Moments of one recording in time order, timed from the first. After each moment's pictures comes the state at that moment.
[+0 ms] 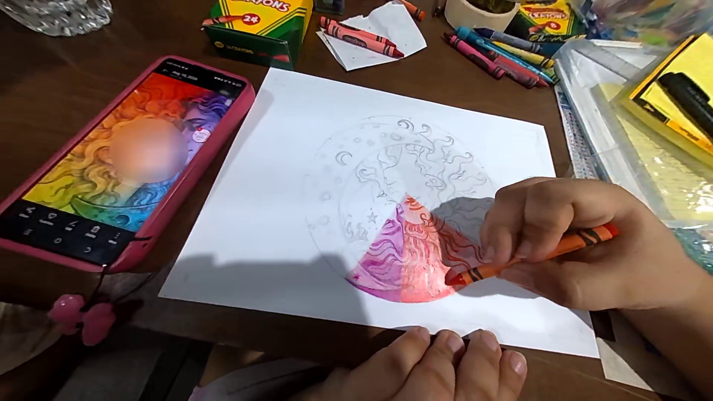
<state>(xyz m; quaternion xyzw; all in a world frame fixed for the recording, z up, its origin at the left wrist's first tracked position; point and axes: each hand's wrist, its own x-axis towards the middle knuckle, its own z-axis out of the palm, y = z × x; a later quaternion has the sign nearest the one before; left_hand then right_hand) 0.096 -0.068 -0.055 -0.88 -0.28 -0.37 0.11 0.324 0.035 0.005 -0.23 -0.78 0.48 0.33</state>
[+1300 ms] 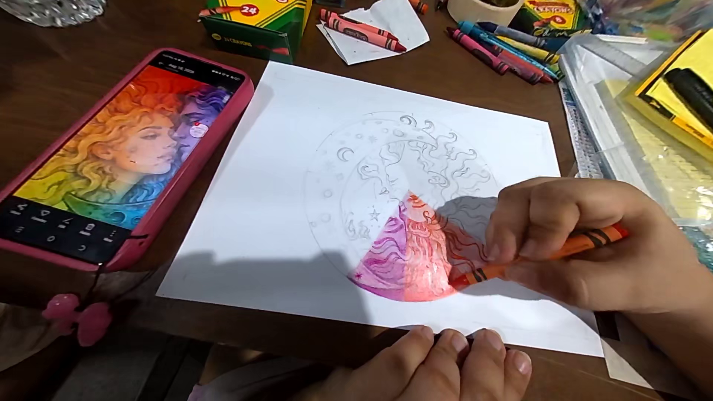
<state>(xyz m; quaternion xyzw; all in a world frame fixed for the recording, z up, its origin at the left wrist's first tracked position) 0.096 -0.068 -0.057 -0.88 -0.27 -0.38 0.10 0.322 0.030 0.006 -0.26 -0.77 0.46 0.34</state>
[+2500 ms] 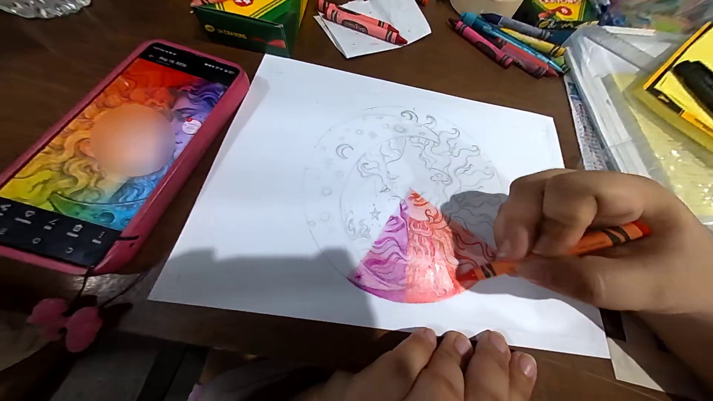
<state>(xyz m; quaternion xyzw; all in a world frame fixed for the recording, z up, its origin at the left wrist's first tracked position) 0.097 -0.068 -0.057 -0.88 -0.28 -0.38 0.10 0.327 0.030 0.006 -0.27 -0.78 0.45 0.34</state>
